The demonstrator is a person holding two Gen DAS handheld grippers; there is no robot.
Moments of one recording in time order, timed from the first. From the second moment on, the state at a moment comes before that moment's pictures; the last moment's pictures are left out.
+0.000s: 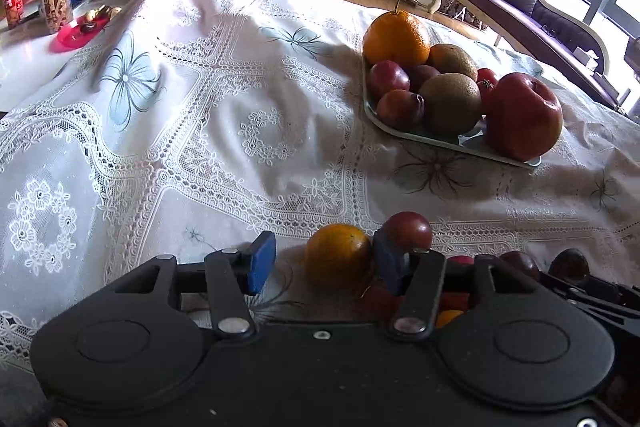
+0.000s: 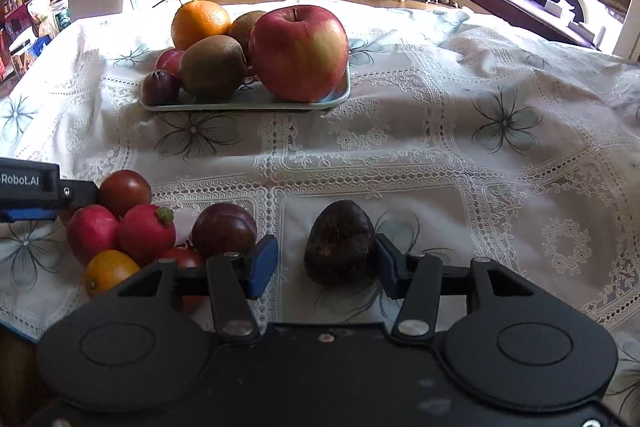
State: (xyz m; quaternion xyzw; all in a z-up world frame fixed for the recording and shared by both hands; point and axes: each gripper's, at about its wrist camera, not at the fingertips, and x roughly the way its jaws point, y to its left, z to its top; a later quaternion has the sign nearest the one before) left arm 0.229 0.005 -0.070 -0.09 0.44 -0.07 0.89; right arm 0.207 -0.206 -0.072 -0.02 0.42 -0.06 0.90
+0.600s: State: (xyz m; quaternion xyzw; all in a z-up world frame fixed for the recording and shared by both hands) left arm 0.210 -0.005 -0.067 -0.03 0.39 -0.09 0.91; right arm 0.197 -0.223 -0.070 0.05 0.41 -0.05 0.91
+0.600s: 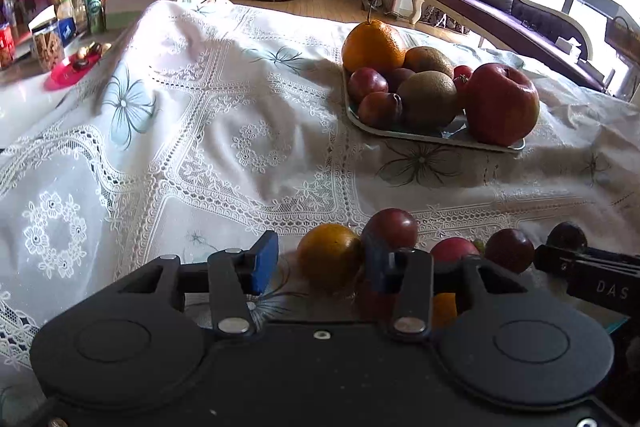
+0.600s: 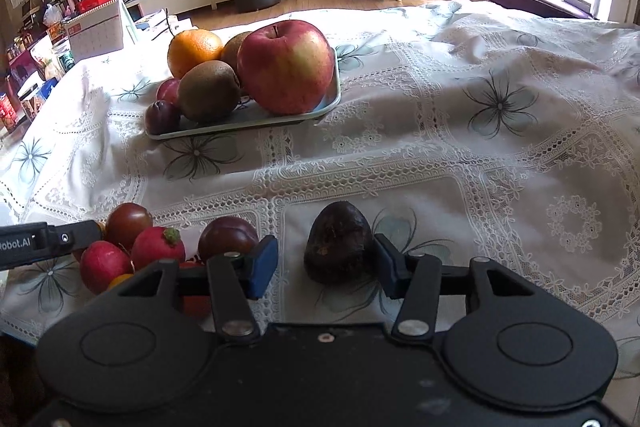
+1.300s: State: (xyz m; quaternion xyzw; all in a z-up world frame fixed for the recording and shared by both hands) left arm 0.239 -0.003 -0.059 -0.04 0.49 -0.08 0.87; right arm 0.194 -0.224 -0.069 0.06 0.40 -0.05 0.91
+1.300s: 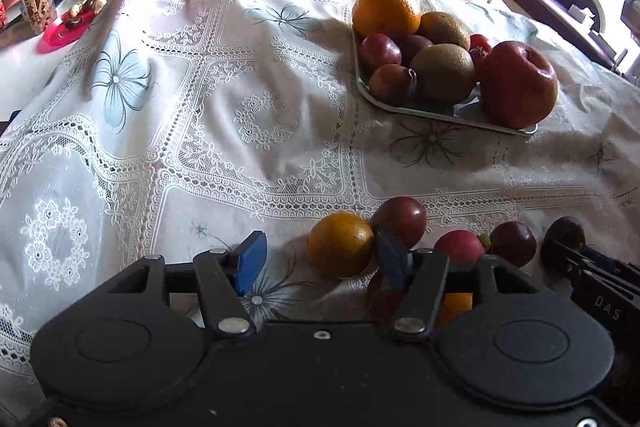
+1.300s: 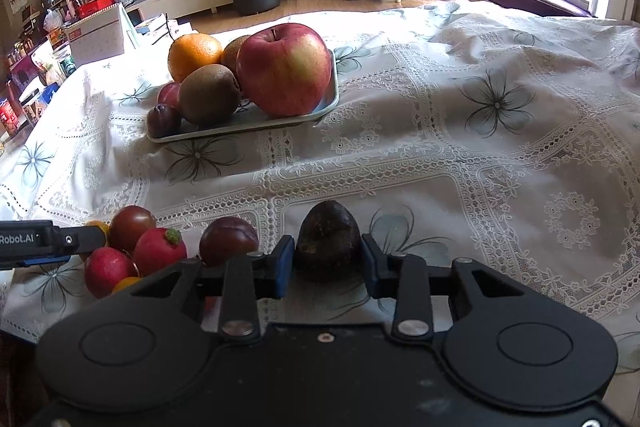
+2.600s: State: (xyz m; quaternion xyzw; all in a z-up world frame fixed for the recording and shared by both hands) left arm 0.265 -0.016 -0.065 -0.08 0.56 -0.11 0.82; right arm 0.186 -0.228 -0.056 0.08 0.39 -0.03 0.92
